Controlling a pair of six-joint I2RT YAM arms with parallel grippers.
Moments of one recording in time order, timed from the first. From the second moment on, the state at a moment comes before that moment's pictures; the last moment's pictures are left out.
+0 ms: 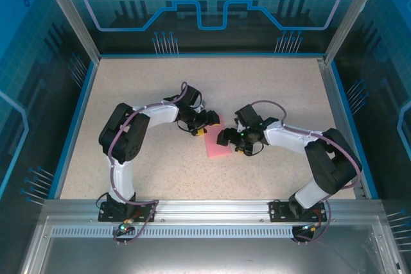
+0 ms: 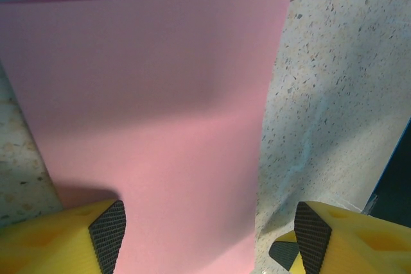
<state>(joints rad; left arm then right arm) -0.46 1.98 1.22 -0.34 0.57 -0.82 0.57 1.58 0.84 -0.40 -0.36 0.82</state>
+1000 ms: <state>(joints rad) -0.45 1.98 1.22 -0.34 0.57 -0.82 0.60 1.62 0.82 -0.31 -0.43 0.94</state>
